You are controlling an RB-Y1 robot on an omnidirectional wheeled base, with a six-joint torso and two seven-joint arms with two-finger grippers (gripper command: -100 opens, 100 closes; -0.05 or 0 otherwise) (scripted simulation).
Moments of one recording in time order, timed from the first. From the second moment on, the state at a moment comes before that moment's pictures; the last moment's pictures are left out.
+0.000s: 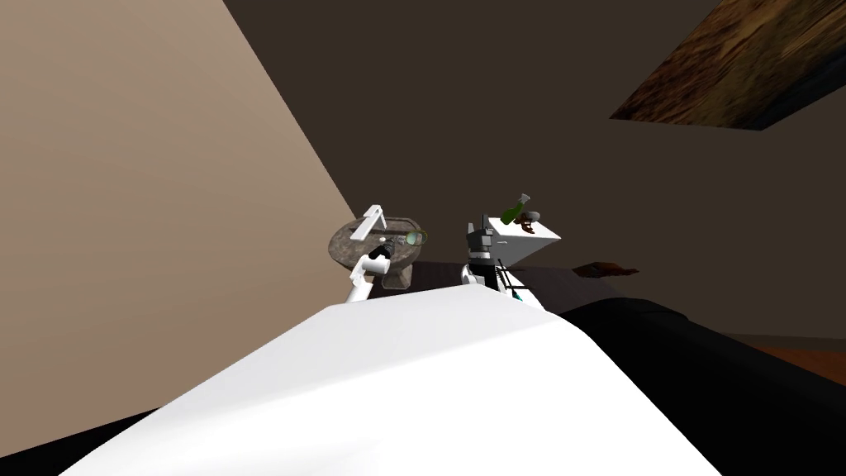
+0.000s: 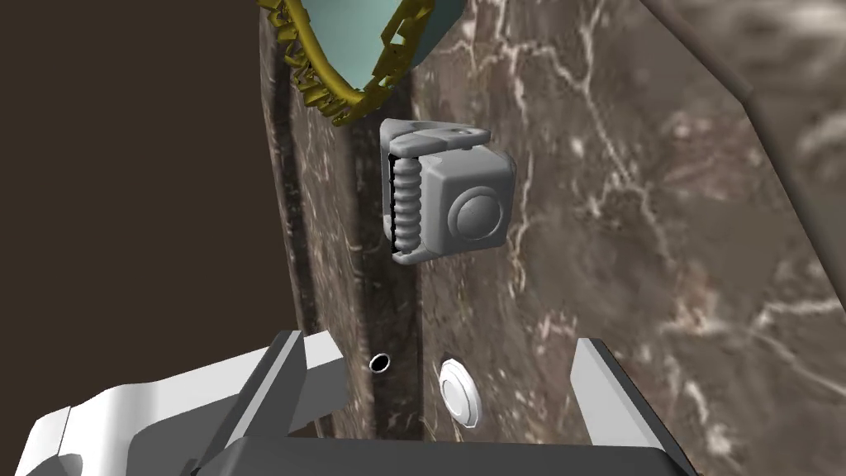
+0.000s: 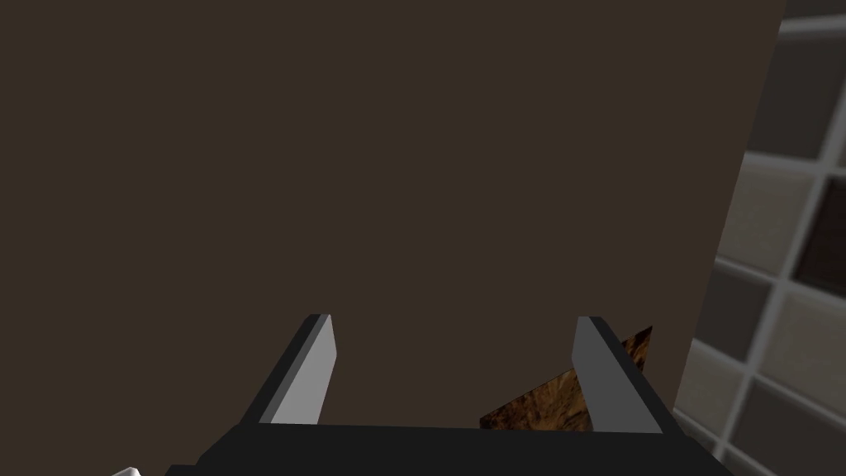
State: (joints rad) left arm -0.07 0.11 -0.26 -1.66 -0.02 0.67 0.14; right arm 0.54 0.00 -0.04 -2.23 0.07 -0.41 -0.17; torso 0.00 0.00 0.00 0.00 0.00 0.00
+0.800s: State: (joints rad) left arm -0.12 0.06 -0.27 -1.57 -0.03 0.72 0.15; right arm 0.54 0.00 -0.04 -2.23 0.07 -0.41 -0.17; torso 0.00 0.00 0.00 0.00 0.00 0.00
